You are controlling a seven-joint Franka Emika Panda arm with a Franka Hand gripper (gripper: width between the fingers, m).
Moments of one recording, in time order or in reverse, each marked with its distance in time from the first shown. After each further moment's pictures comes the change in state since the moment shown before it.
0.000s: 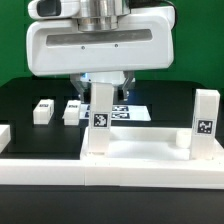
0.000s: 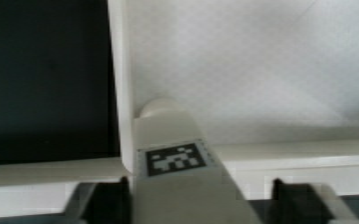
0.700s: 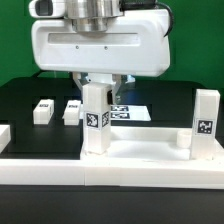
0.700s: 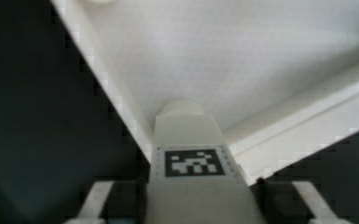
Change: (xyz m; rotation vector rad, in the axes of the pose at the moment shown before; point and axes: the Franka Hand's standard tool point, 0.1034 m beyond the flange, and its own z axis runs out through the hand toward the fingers) arm 0.001 0.000 0.003 -0.002 0.010 0.683
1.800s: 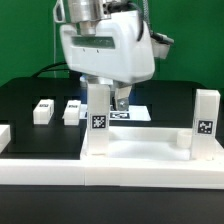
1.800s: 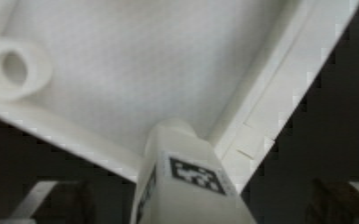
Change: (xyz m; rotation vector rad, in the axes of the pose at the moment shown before) arm 0.003 -0.005 -0.002 0.083 -0.008 0.232
